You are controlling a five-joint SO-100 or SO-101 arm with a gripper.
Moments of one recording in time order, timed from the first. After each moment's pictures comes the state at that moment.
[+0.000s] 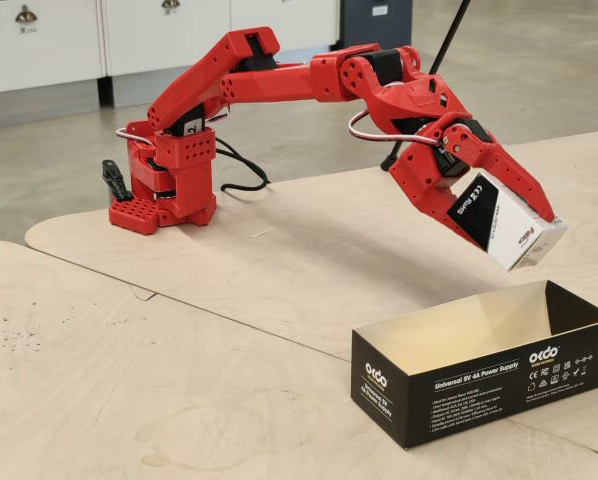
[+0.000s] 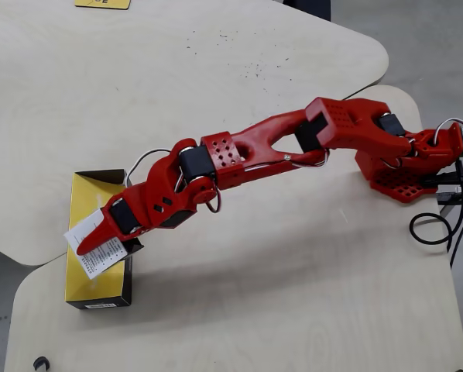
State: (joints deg) arm -19.7 36.7 24.9 51.5 -23.8
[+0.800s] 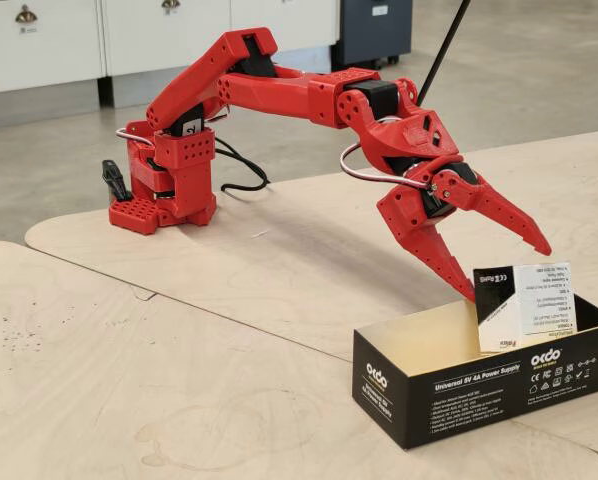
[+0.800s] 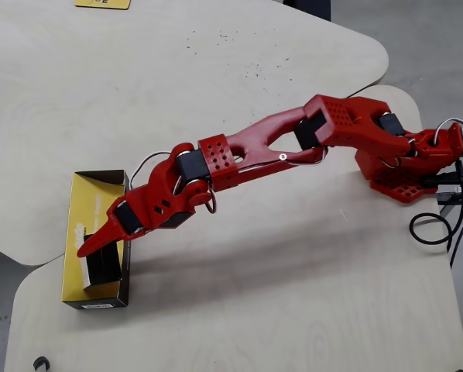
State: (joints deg) arm -18.2 36.7 32.6 48.8 -25.0
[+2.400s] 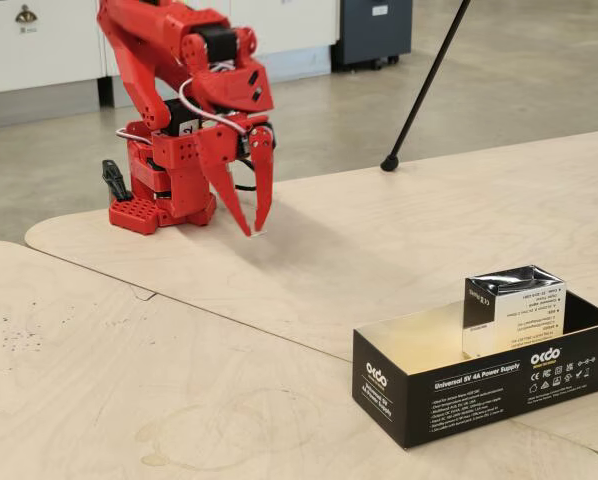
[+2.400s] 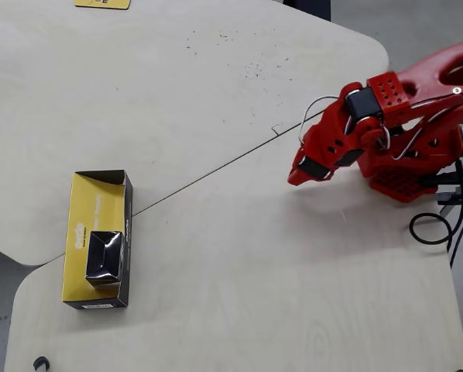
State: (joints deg) arm -13.5 151.9 161.7 56.8 -55.9
